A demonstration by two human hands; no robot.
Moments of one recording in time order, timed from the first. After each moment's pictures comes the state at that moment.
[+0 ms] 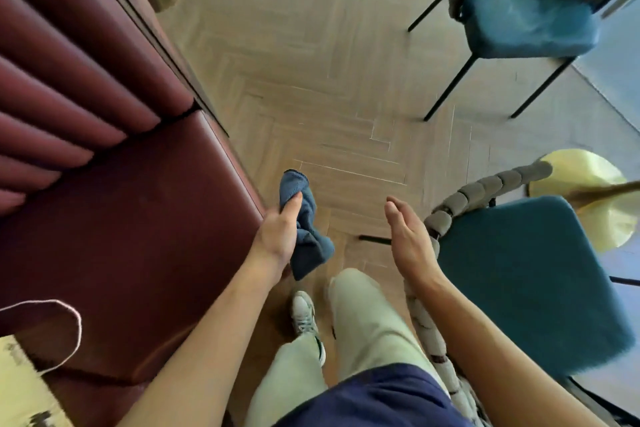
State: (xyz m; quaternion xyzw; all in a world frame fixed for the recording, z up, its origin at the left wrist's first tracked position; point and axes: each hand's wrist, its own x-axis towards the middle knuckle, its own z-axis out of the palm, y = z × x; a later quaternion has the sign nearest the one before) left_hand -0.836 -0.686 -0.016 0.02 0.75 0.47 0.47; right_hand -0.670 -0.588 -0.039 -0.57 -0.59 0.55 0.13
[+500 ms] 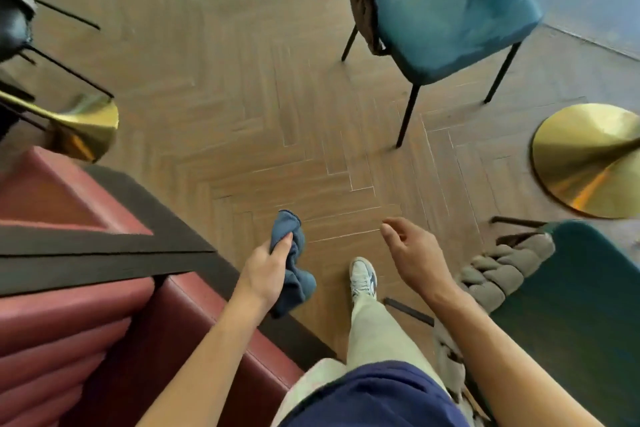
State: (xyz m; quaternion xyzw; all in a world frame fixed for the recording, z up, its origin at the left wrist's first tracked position) left_hand -0.925 -0.366 -0.003 0.21 0.82 0.23 0.47; right_hand -0.712 -0.301 -0.059 -0.64 -0.58 0.49 0.10
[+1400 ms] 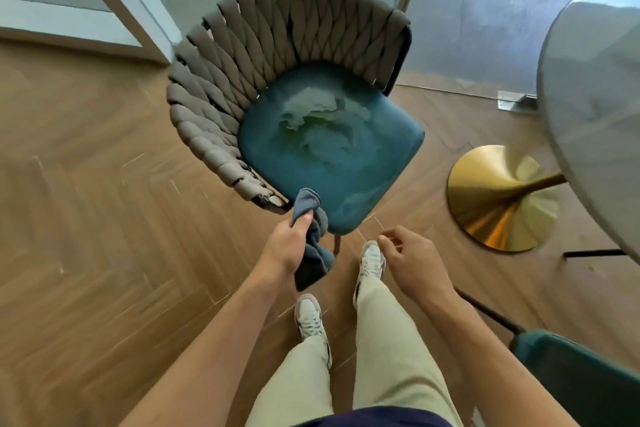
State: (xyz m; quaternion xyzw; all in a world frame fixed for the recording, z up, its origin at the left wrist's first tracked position) left_hand -0.868 0.230 -0.063 0.36 0.67 0.17 0.63; right_hand -0.682 0.158 -0.053 -0.80 -0.45 0.37 0.13
